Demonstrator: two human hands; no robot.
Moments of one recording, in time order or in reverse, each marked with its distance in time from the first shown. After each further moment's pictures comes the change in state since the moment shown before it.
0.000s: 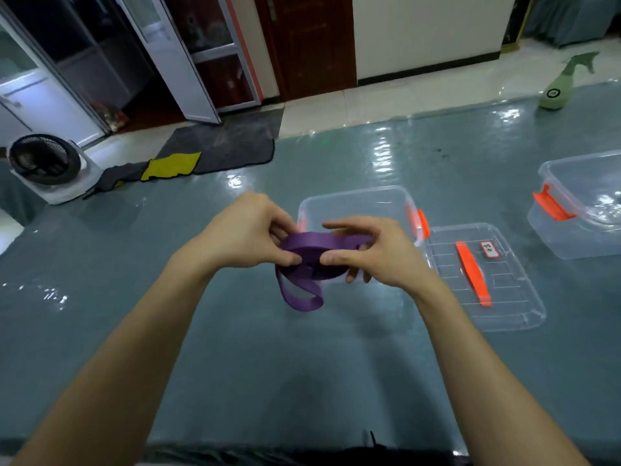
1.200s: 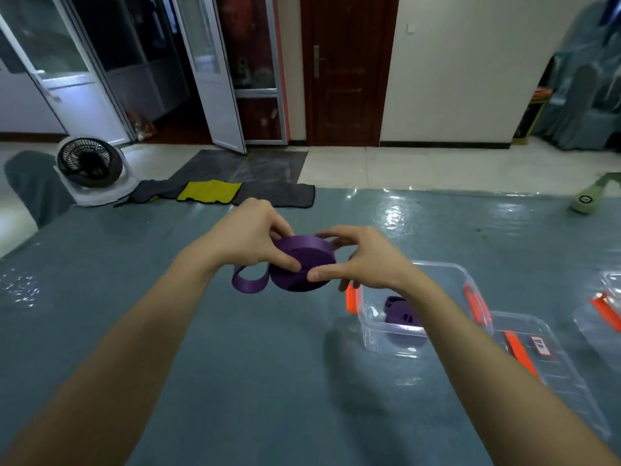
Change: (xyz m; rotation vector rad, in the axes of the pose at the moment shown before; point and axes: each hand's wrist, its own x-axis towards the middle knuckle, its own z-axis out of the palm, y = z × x) left_hand -0.016 -0.127 -0.123 0.011 0.134 -0.026; right_hand 0.137 -0.096 0.108 -0.404 -0.240 0.004
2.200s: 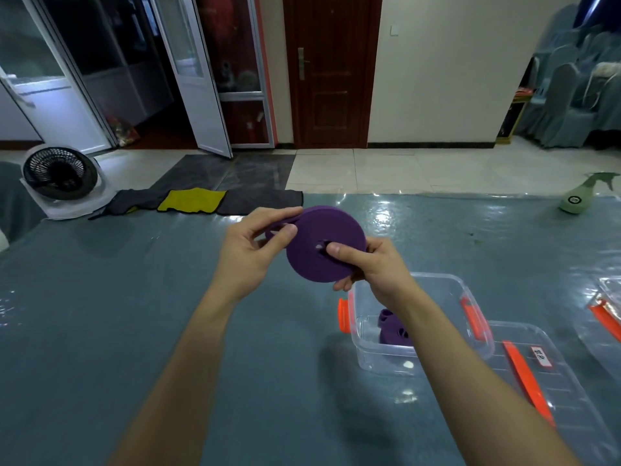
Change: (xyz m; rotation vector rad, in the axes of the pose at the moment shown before) left_hand 0.038 -0.017 0.066 -0.738 0.550 0.179; right_hand 0.028 0.045 -0.006 0.697 0.202 0.010
